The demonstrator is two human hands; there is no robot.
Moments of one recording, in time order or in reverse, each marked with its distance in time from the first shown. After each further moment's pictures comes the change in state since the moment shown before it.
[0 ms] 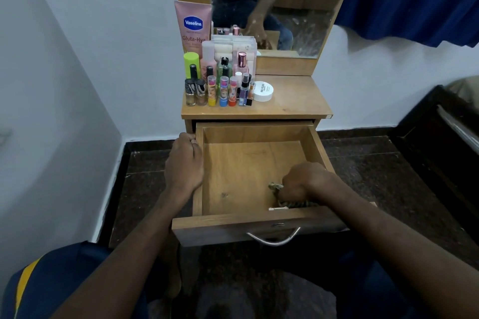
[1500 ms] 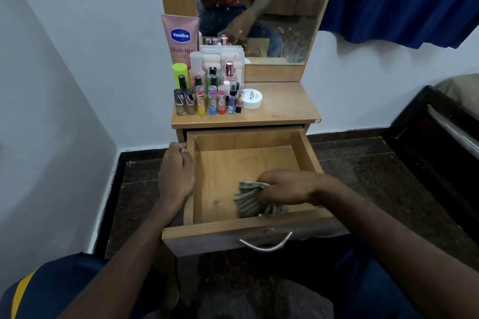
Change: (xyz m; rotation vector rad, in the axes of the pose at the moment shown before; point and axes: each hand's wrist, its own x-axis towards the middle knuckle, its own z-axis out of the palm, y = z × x) left_hand 0.001 -0.006 0.009 -0.104 0.021 -0.012; right_hand -0.051 0.001 -0.013 0.717 0.019 -0.434
